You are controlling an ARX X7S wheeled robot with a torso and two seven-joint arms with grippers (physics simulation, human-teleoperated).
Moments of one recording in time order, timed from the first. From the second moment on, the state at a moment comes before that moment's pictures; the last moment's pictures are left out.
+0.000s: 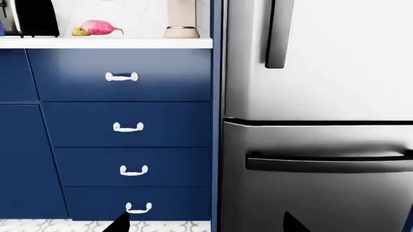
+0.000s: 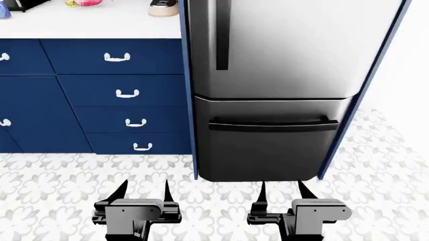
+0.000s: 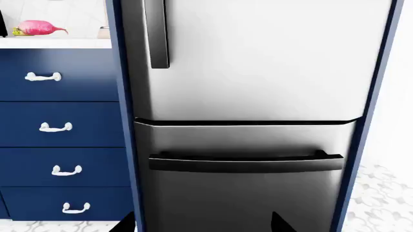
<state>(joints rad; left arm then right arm) 0.00 0.00 0.00 0.00 0.00 0.00 0.00 0.00 0.00 0.00 0.00 0.00 0.00 0.00</state>
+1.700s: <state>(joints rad) -0.43 -0.21 -0.09 0.81 -0.41 -1.05 -0.11 0.29 0.20 0.01 -0.82 0.10 0.83 0.05</state>
